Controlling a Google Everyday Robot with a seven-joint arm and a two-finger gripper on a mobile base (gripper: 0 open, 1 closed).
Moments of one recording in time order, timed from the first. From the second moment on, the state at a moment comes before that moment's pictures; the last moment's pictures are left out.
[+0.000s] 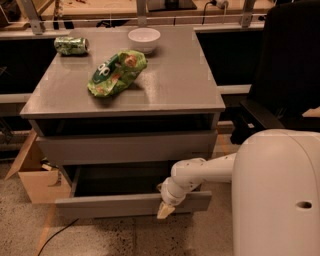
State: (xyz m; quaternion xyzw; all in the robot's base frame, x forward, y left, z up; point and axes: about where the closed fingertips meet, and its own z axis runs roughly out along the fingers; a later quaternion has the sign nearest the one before) arm 0.527 -0.013 0.395 -0.72 0.67 0.12 0.15
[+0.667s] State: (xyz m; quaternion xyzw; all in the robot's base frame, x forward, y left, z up) arm 0.457 -0.035 0.406 -0.66 0.72 0.13 0.13
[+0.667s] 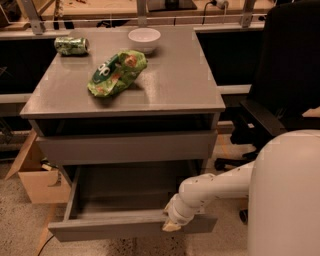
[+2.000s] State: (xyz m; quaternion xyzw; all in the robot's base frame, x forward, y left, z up) arm 0.428 -0.042 0.405 -0.65 0.74 0.15 0.11
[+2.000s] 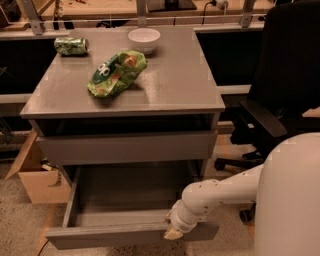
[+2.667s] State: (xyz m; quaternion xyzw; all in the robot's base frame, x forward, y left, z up) arm 0.427 -0.042 0.407 -0.65 0.74 0.15 0.11
